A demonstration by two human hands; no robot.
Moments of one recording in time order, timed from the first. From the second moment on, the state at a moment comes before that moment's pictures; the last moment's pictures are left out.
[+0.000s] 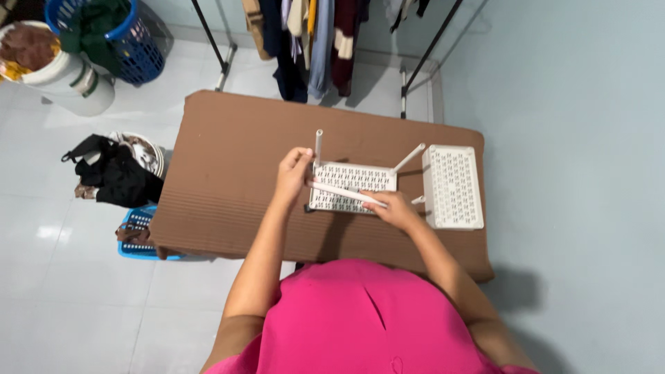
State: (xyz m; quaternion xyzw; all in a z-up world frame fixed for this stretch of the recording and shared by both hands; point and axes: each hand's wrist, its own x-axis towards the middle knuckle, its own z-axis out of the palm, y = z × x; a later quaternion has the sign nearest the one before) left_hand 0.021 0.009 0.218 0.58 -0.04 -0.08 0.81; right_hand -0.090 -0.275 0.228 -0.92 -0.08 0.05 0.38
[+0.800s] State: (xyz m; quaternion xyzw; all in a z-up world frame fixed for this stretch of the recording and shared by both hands) left_hand 0.009 0.142 0.027 0.80 0.06 -0.17 0.57; right_hand -0.075 -0.228 0.113 -0.95 0.14 0.19 0.19
